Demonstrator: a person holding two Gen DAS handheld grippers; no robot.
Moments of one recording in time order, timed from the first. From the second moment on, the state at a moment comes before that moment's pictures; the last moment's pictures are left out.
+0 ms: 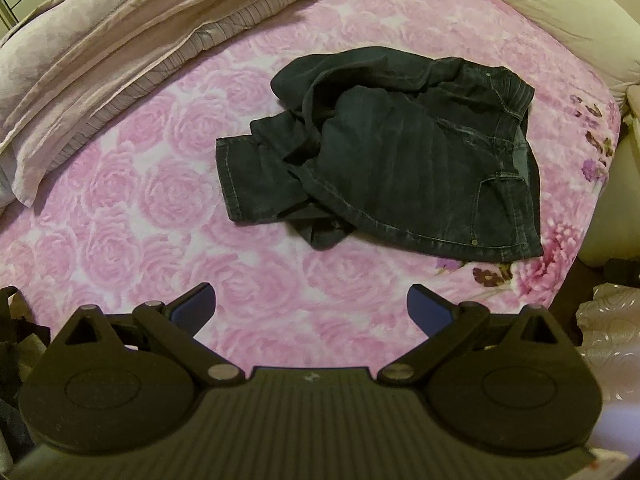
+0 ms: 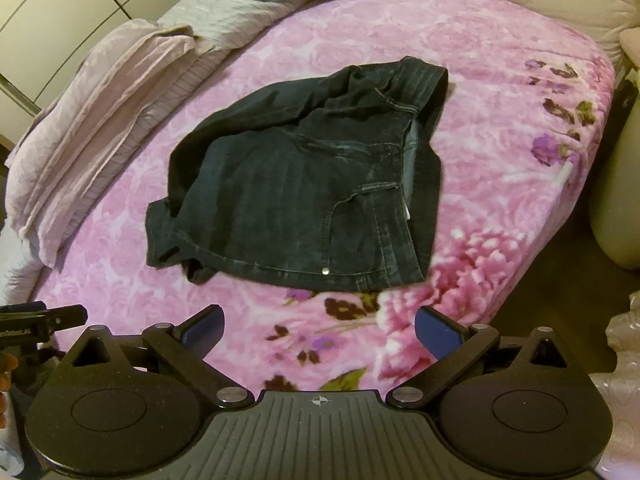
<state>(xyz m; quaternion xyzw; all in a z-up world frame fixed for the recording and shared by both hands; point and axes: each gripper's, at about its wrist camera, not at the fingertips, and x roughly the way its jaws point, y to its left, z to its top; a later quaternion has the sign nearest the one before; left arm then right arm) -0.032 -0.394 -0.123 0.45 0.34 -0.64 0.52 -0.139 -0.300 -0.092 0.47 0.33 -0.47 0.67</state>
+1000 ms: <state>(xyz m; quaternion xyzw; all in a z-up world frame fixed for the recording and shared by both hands) 0.031 -0.477 -0.252 0.37 0.44 -0.59 0.57 -0.239 -0.394 -0.241 0.60 0.00 -0.58 0.55</state>
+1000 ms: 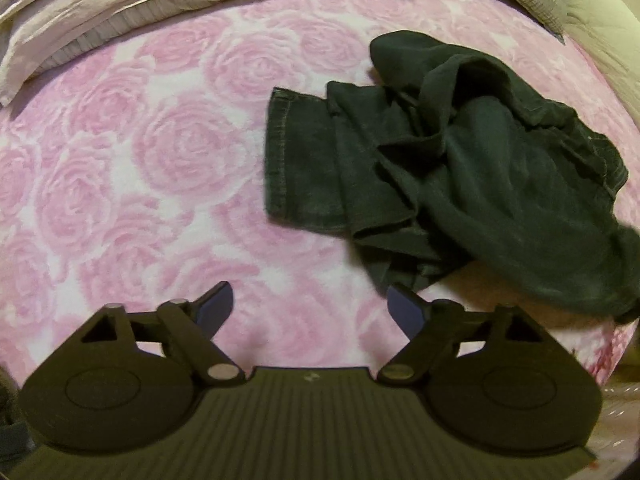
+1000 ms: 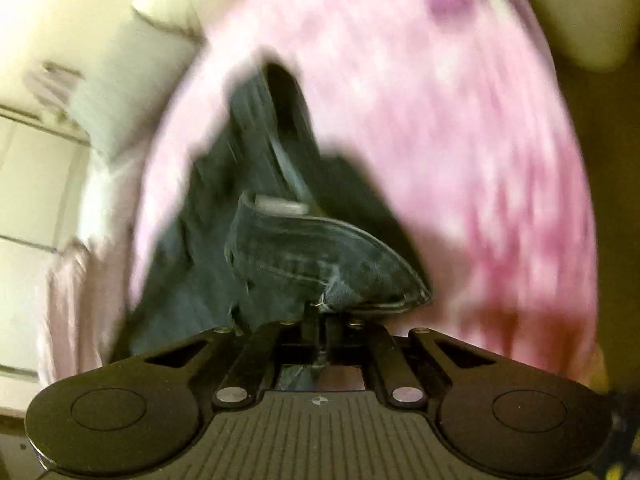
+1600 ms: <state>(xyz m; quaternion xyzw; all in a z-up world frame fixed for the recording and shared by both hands) -0.037 -0.507 -0.312 0.33 0.46 -0.57 0.60 -0.370 -0.519 -0.105 0.42 0.01 -0.65 0.63</state>
